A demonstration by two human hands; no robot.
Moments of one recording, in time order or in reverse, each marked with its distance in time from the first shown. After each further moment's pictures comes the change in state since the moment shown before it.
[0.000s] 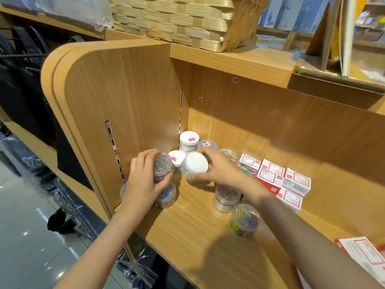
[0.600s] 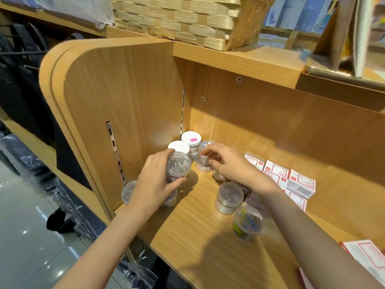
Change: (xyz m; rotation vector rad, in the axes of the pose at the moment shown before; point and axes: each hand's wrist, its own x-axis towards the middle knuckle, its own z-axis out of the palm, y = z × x) left_hand 0.011 0.013 0.004 -0.013 -0.107 0.091; right_hand 0.000 -0.003 -0.020 -0.095 0.042 -0.071
